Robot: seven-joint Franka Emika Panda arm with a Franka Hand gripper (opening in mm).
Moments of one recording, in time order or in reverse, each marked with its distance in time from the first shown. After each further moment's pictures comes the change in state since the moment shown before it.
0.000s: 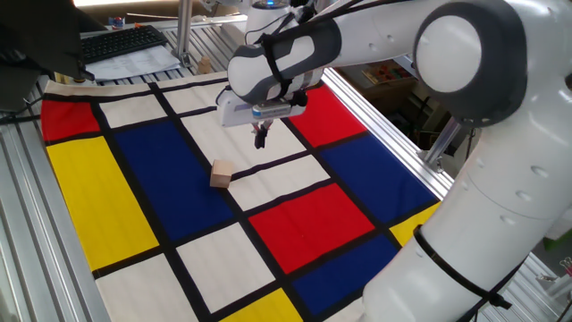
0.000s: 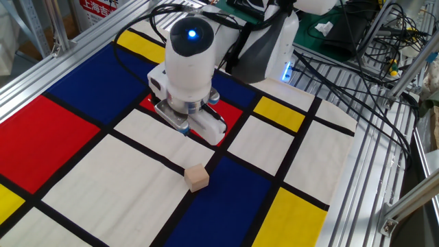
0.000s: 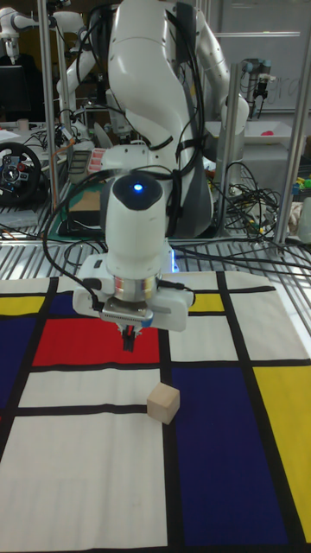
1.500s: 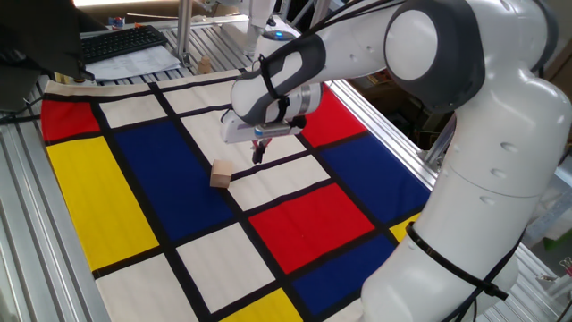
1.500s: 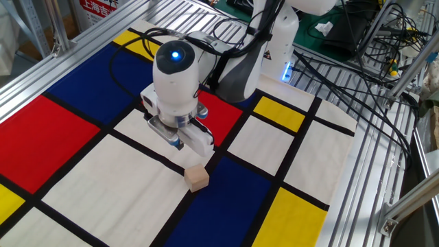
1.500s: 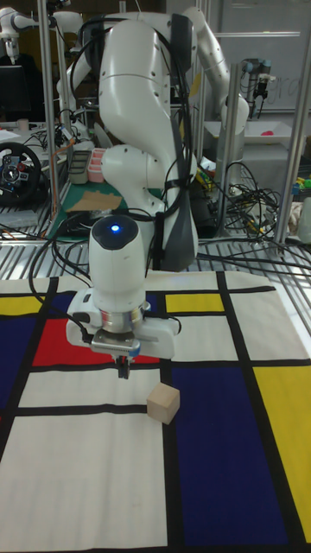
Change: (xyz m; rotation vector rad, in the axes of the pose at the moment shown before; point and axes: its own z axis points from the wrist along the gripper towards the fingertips) arm -0.013 -0.007 0.066 -0.078 -0.032 0.016
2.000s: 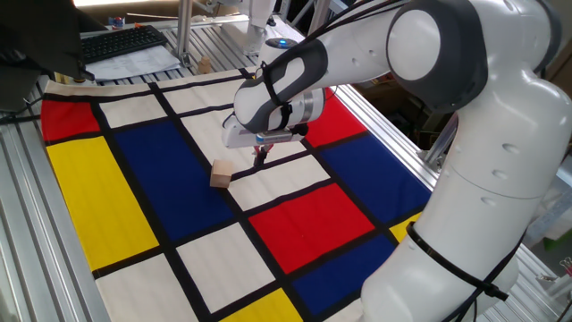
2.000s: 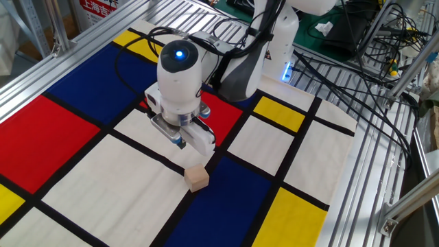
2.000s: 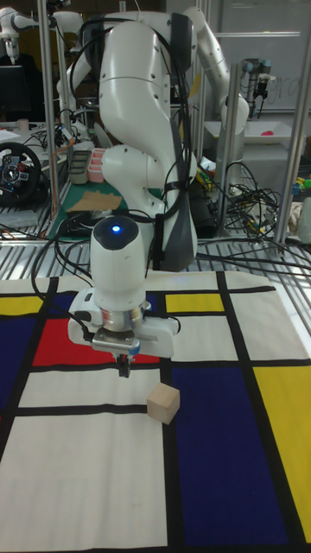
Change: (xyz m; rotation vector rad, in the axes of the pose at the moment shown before) arm 0.009 -0.001 0.007 -0.001 -0.004 0.011
